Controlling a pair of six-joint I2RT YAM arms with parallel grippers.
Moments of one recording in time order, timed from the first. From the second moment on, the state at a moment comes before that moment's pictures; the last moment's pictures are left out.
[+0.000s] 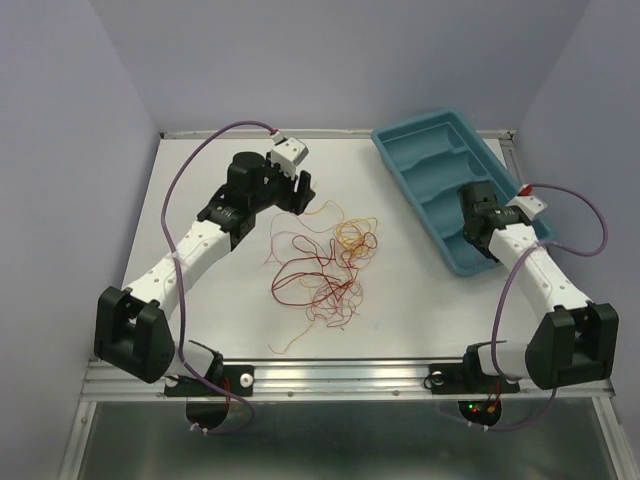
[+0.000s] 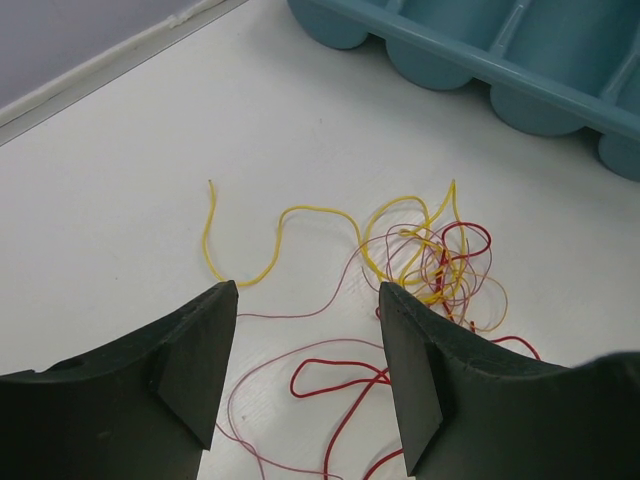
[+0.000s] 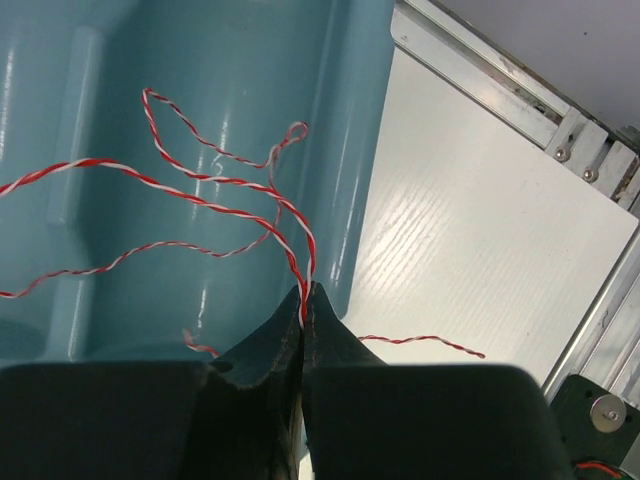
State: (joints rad) left arm -0.45 1.36 1.09 -0.07 0.28 0.07; right arm 0.13 1.28 1.01 -0.94 0.81 0.96
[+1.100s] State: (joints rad) left arm -0.47 1.39 1.09 -0.09 0.28 0.07; right arm 0.05 1.38 0.96 -0.70 0.80 0.94
